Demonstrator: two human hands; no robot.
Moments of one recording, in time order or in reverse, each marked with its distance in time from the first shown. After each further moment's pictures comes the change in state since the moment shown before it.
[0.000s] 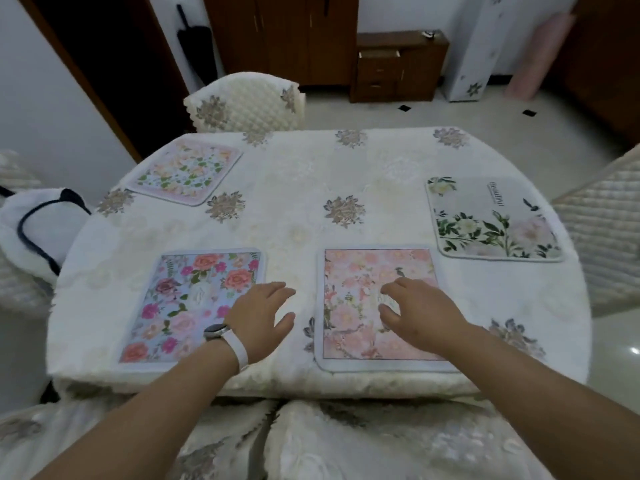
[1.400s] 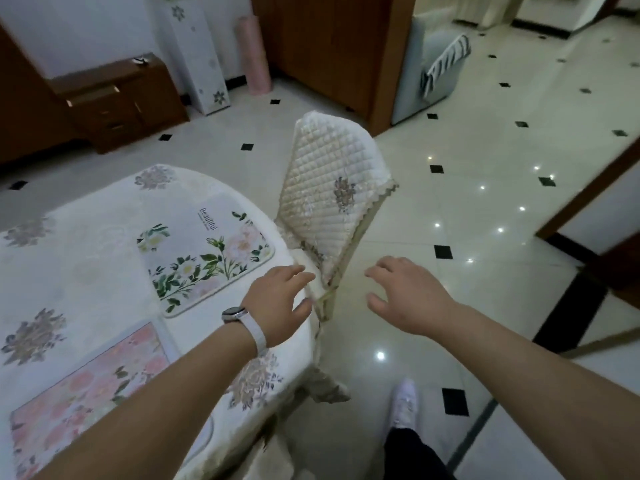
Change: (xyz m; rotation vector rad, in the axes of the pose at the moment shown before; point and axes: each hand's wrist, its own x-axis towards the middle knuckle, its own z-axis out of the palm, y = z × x) left_hand 0.173 0.507 0.124 0.021 -0.163 0.790; right_hand -0.281 0.361 -0.106 0.002 0.151 0.631
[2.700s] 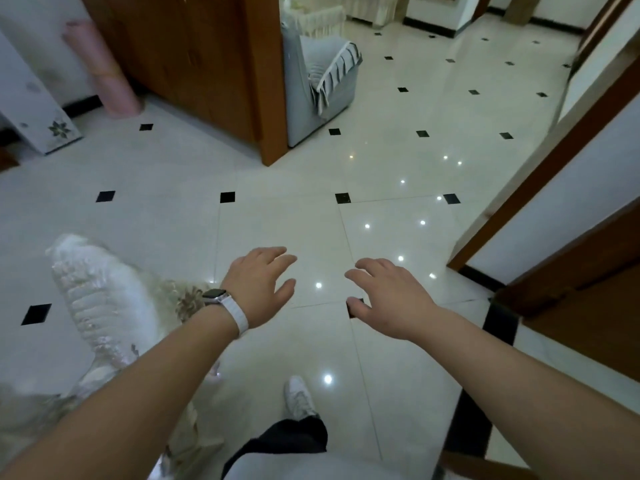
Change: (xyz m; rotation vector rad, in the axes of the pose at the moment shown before) left_hand 0.611 0.176 0.086 0.015 -0.012 0.212; right_hand 0.245 0.502 -0.102 0.011 0.012 0.197
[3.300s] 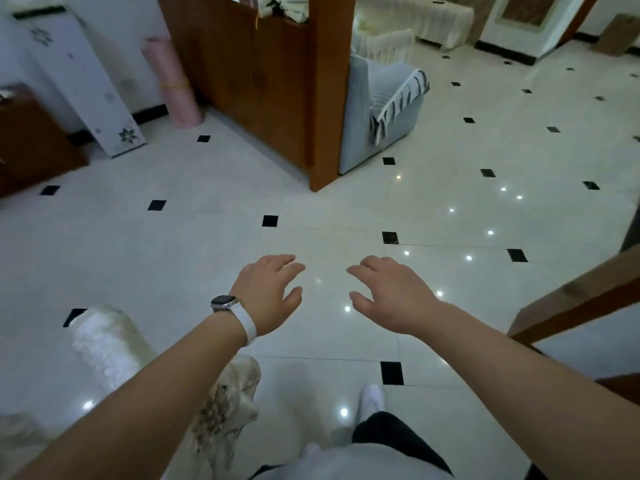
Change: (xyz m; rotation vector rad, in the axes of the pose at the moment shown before) left_hand 0.160 -0.136 -0.040 0.019 0.020 -0.162; right_hand 0.271 0.012 -0.055 0.023 -0.038 -0.172
